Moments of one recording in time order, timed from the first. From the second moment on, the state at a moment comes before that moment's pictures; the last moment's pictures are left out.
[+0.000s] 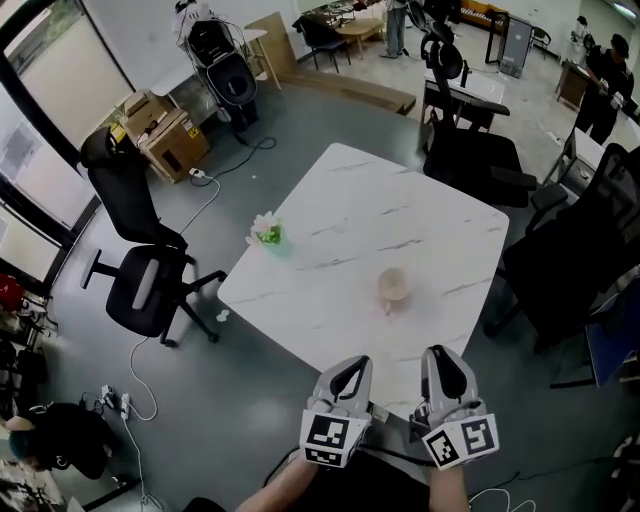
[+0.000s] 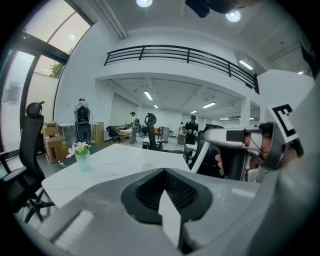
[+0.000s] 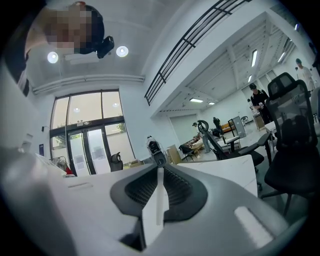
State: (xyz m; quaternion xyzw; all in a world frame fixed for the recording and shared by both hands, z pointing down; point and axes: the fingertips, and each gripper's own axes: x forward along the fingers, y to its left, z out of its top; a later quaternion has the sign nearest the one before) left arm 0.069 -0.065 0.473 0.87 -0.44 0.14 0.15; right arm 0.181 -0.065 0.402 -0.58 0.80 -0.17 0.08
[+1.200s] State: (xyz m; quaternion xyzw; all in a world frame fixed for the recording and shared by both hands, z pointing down) left arm 0.082 -0.146 0.531 0.87 -0.40 0.17 0.21; right arm 0.182 -0.209 0.453 -0.58 0.79 -0.17 0.00
